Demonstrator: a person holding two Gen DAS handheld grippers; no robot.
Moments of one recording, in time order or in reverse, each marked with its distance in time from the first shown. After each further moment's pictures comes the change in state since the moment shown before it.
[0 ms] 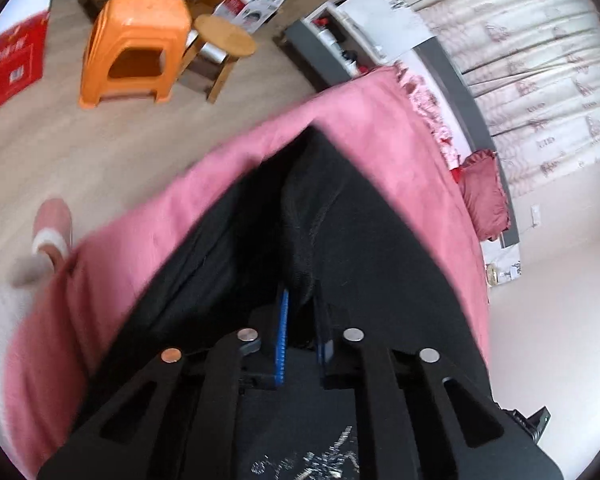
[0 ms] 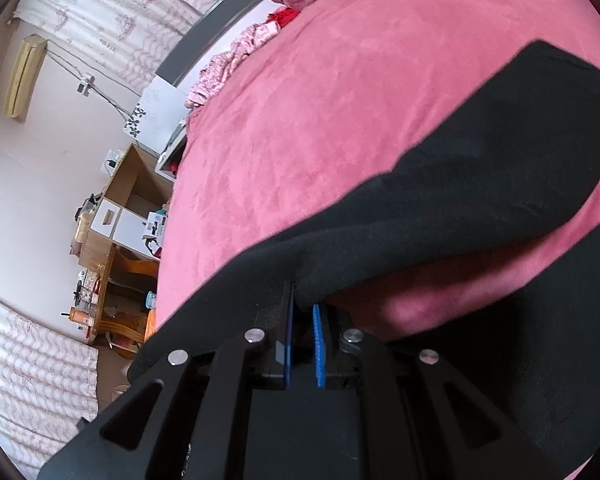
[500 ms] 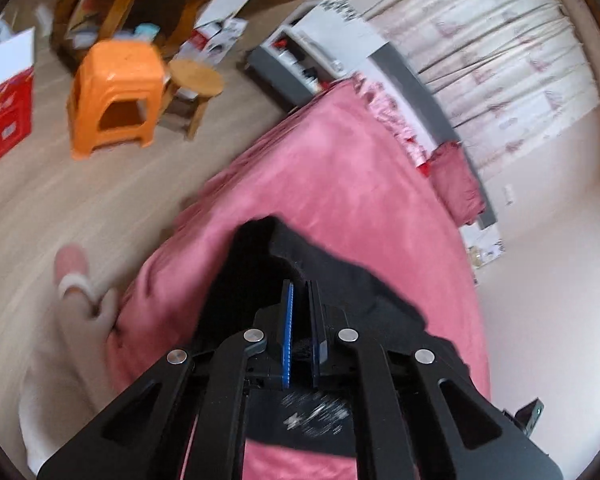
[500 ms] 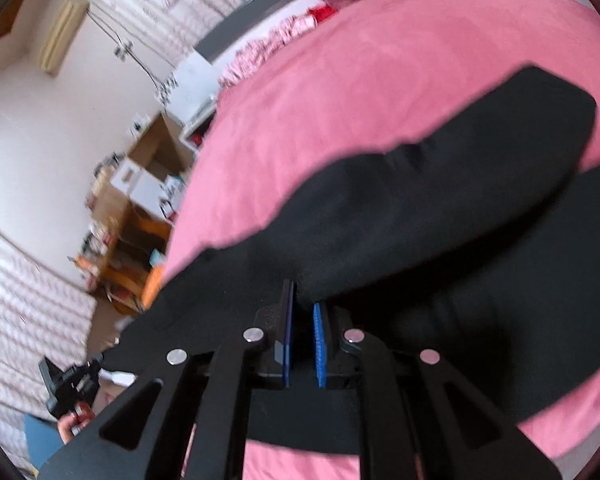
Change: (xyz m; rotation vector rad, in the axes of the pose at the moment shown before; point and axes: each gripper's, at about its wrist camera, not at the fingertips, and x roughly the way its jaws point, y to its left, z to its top) left arm -0.090 0.015 -0.004 0.111 -0.018 -0.041; right arm -0.069 -0.018 -0.082 -0.148 0.054 0.013
